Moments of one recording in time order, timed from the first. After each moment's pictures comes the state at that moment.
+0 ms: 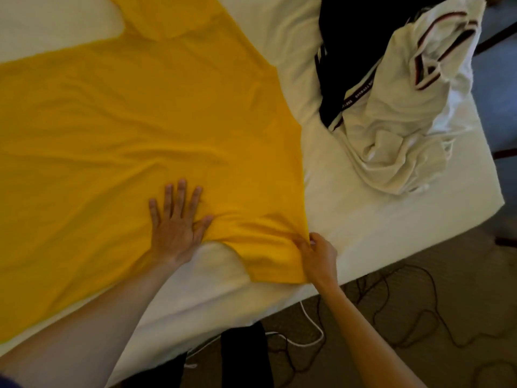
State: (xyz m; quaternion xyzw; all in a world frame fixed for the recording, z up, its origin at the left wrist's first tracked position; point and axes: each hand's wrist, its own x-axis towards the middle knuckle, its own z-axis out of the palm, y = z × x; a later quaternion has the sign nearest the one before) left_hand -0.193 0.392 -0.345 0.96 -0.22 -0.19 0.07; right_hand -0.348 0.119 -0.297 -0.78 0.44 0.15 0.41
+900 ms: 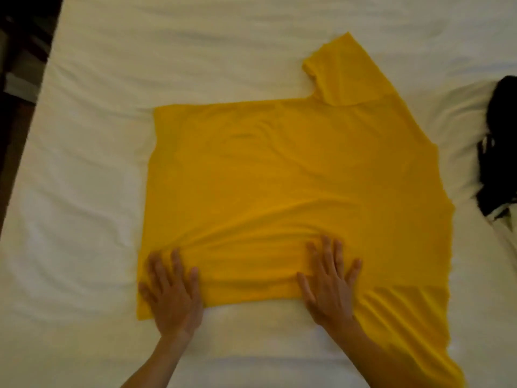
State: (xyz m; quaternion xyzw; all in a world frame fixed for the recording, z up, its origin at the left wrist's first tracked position) left_hand -0.242 0.624 -0.321 0.97 0.20 -0.13 0.07; right_hand -0.242 0.320 -0.334 -0.98 0.04 0.13 0.13
